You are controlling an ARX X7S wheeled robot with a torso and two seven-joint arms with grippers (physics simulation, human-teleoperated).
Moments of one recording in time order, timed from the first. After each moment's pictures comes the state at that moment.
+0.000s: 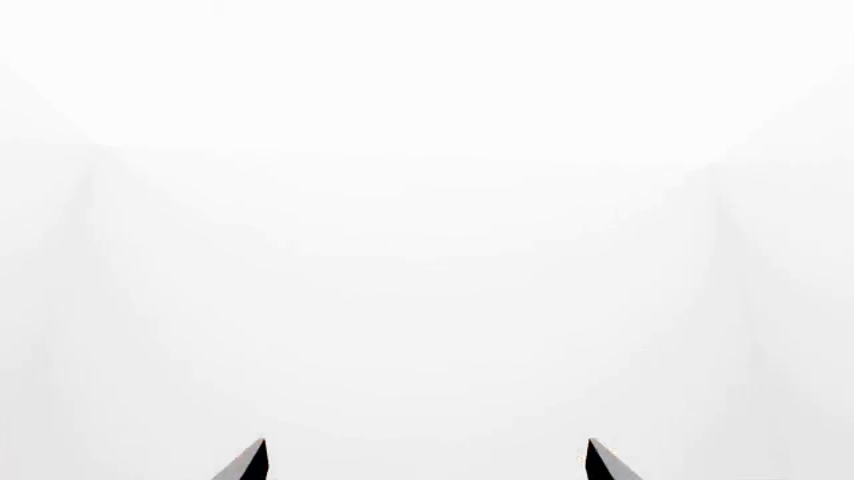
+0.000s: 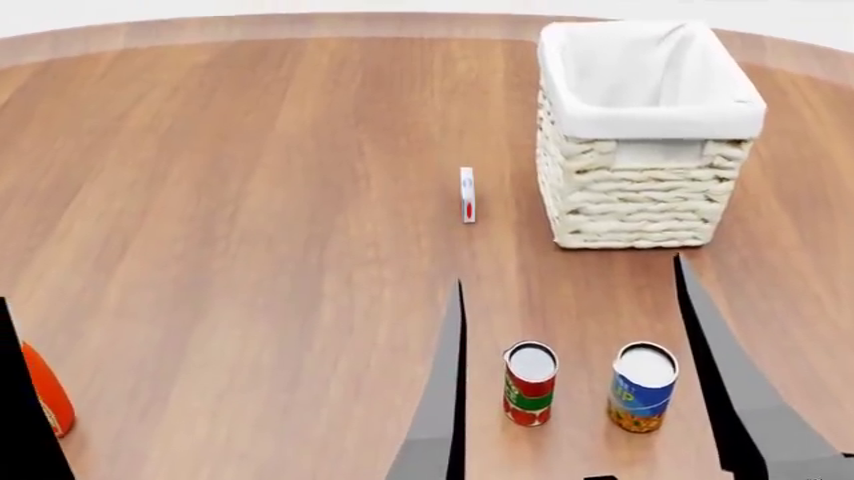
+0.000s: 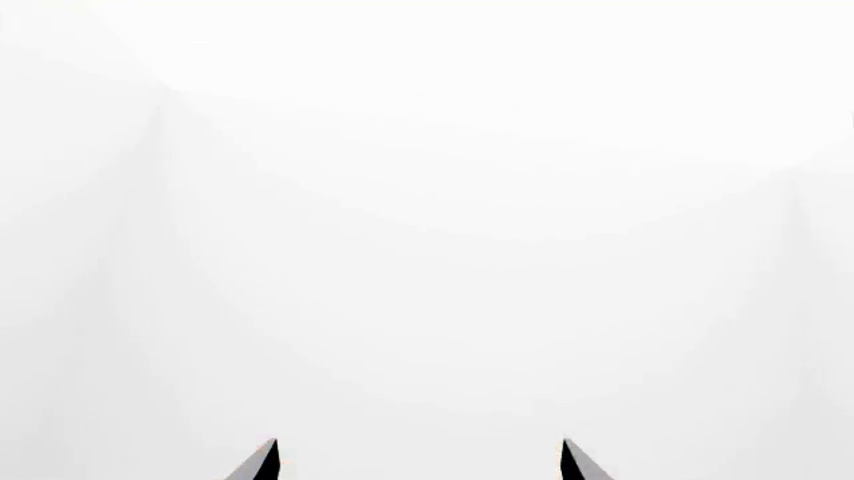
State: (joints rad) left arm 0.05 -0.28 0.18 1.01 -0.13 -0.22 -0.29; right arm 0.03 0.00 -0.13 -1.05 -0.21 0.45 -0.10
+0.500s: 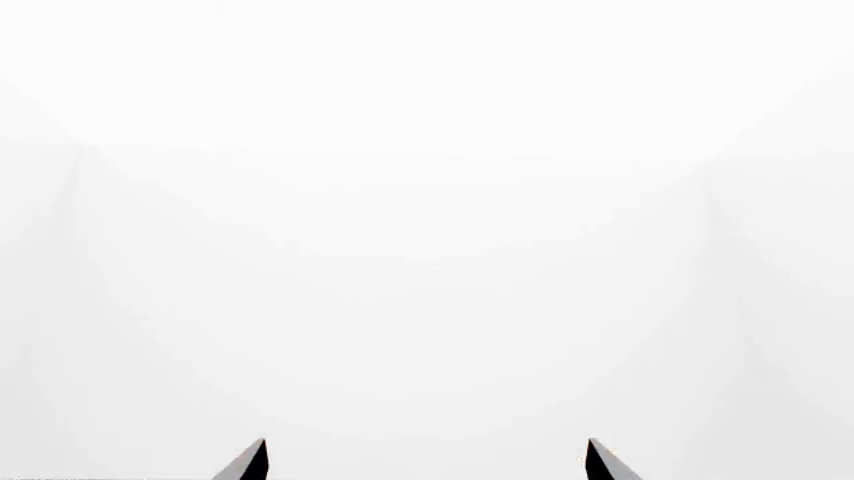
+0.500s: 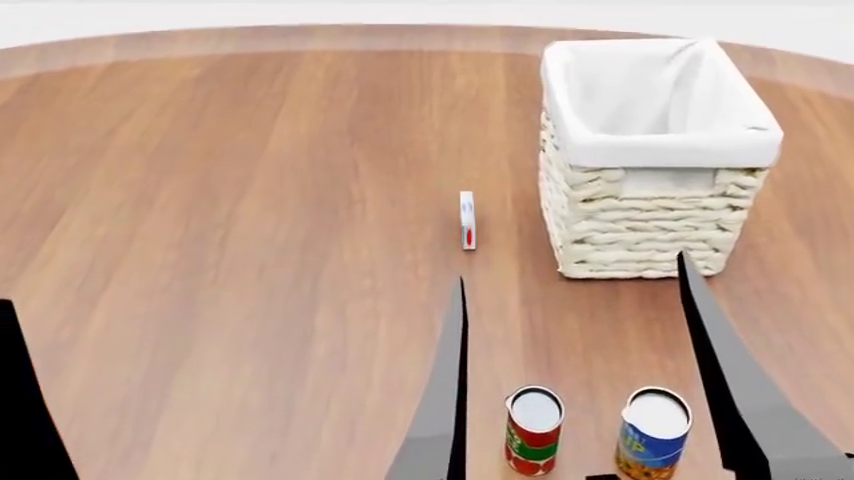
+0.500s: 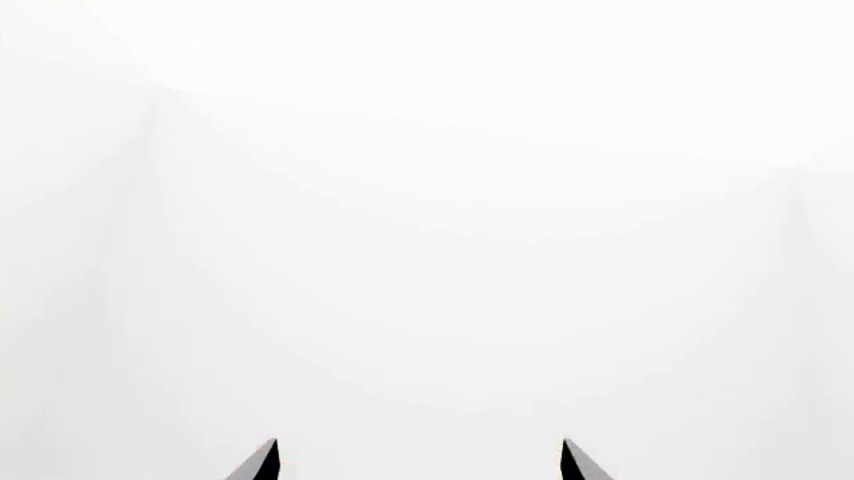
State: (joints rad) left arm 0.04 -0.31 0.20 1.00 -0.13 -0.20 -0.30; right arm 0.04 0.00 -0.14 -1.05 -0.21 0.45 -0.09
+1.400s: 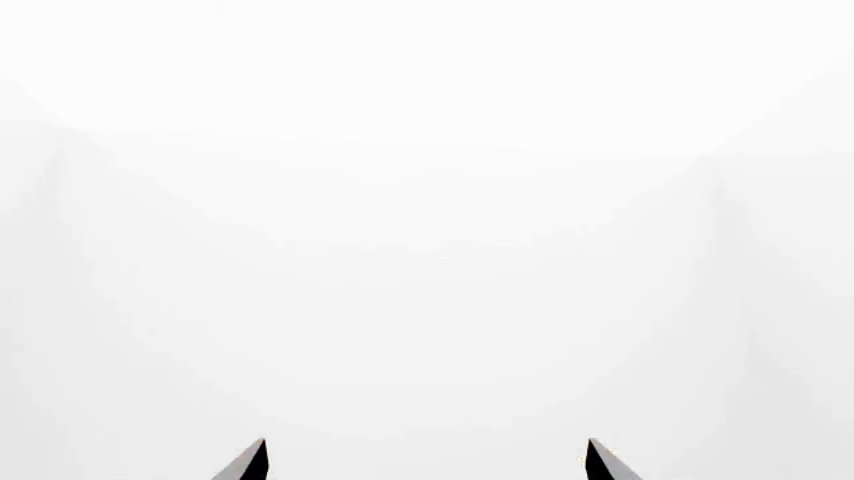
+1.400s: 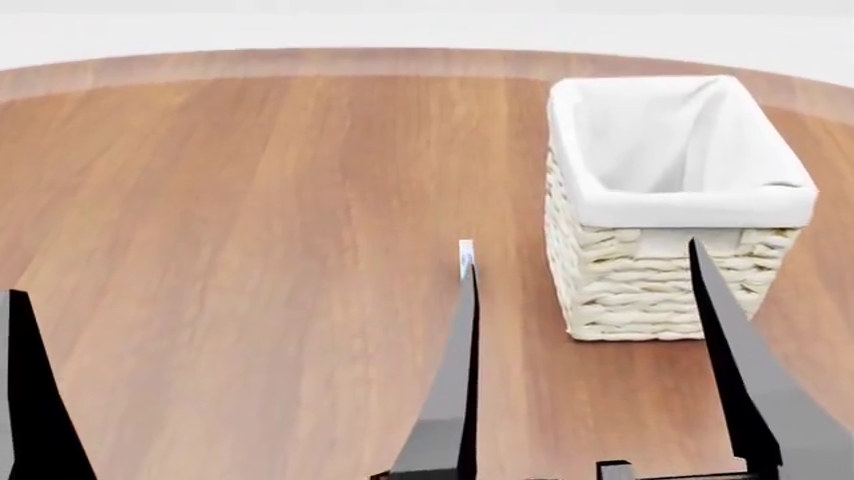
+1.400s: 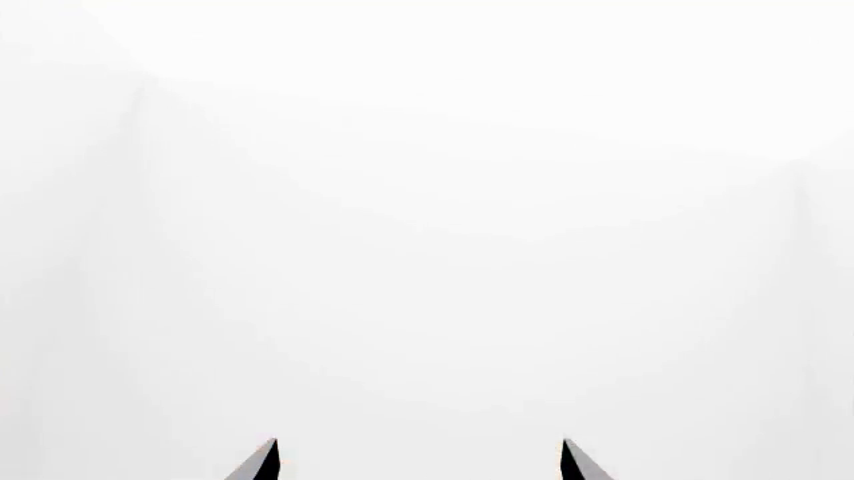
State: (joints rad) left arm 0.01 -0.32 0.22 0.97 -0.15 -0.19 -0.33; right arm 0.07 0.00 -0.12 -1.05 -0.21 0.48 -0.10
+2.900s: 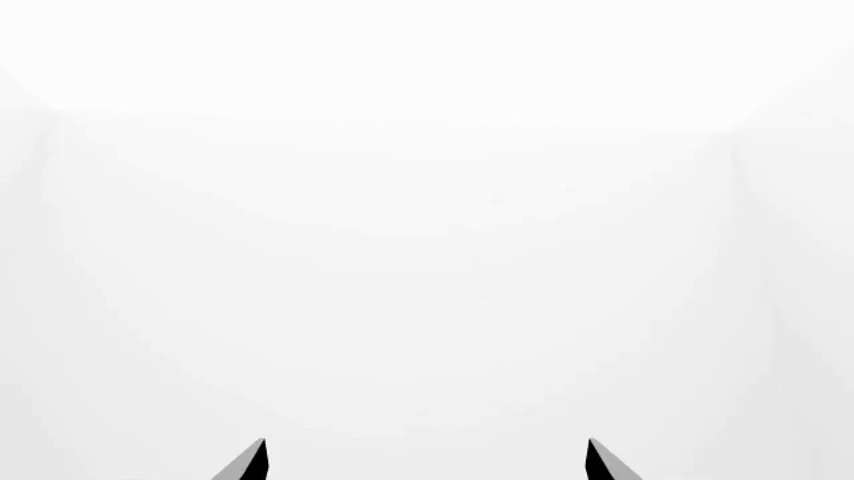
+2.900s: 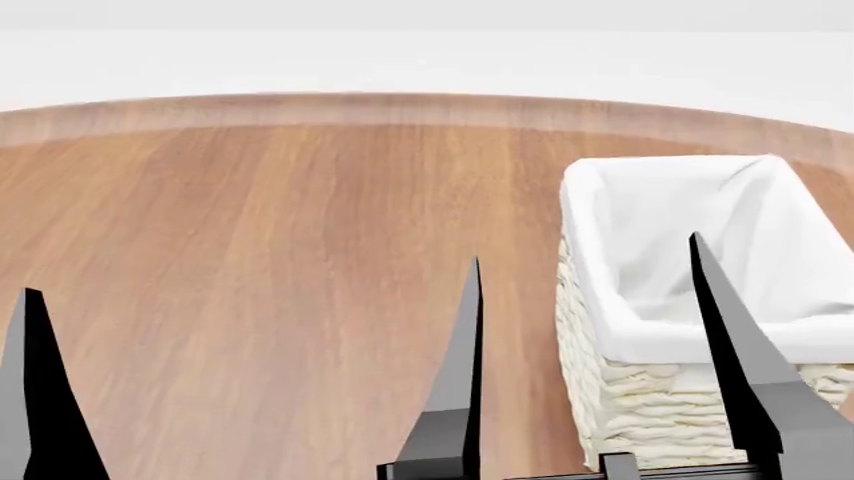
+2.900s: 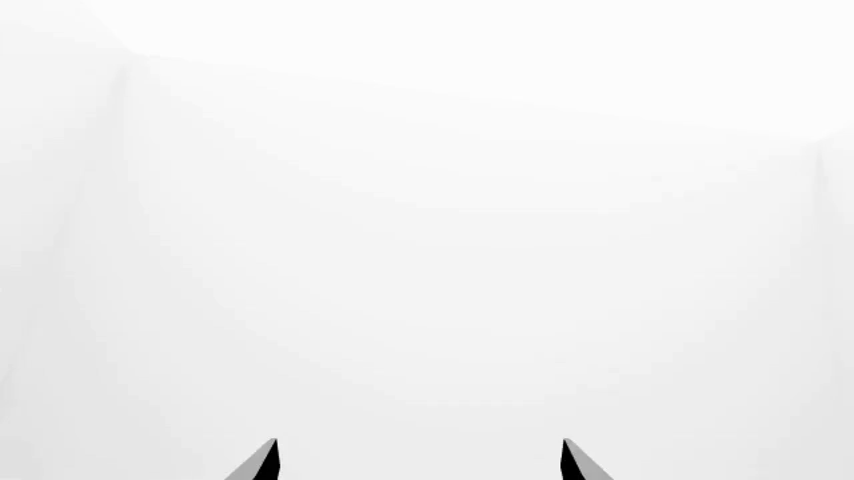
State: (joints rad) left arm 0.00 -0.37 0.25 0.93 -0.16 -0.17 -0.37; right arm 0.09 0.00 -0.11 -1.05 -0.20 0.52 -0.11
